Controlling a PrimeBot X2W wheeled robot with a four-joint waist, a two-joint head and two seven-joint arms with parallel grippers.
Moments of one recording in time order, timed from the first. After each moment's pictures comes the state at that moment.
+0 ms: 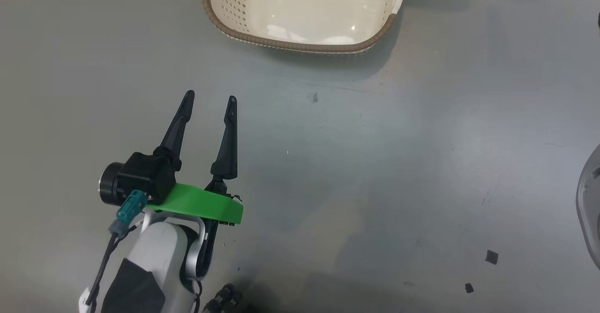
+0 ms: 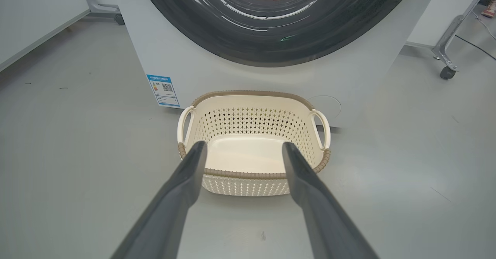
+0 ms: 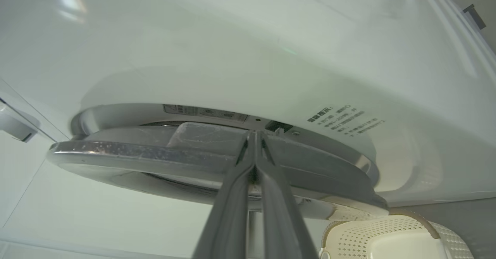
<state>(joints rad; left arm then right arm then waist) -0.36 0.03 -0.37 0.15 -0.41 0.08 -0.25 -1.29 -0.09 -0.13 0.35 1.01 -0.07 0.48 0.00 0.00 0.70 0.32</state>
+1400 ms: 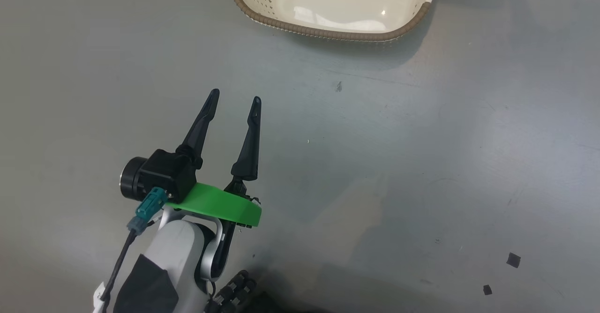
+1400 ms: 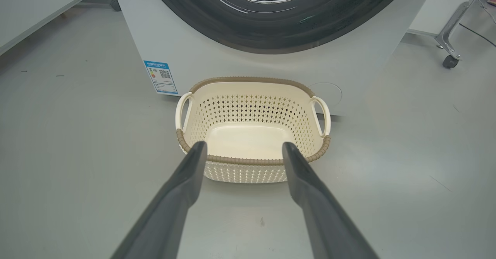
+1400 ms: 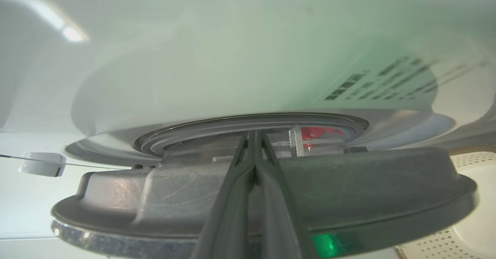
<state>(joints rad) -0.39 0.02 -0.45 0.15 -0.45 0.09 -0.25 -1.53 -0.12 -0.21 0.63 1.18 -0.12 0.64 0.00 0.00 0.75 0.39</state>
